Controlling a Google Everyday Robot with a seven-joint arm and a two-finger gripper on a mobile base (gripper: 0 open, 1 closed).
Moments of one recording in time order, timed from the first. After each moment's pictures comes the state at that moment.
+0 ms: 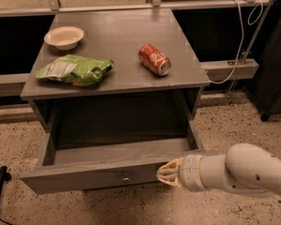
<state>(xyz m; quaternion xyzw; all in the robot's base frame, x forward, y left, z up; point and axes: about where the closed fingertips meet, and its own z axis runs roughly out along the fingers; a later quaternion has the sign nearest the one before) 0.421 -0.075 0.636 -0.64 0.66 0.15 0.38</state>
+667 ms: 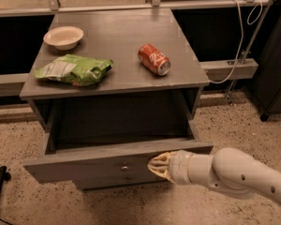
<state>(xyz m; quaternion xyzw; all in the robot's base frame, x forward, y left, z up) 0.465 -0.051 0.622 -0.62 0.63 0.12 0.45</state>
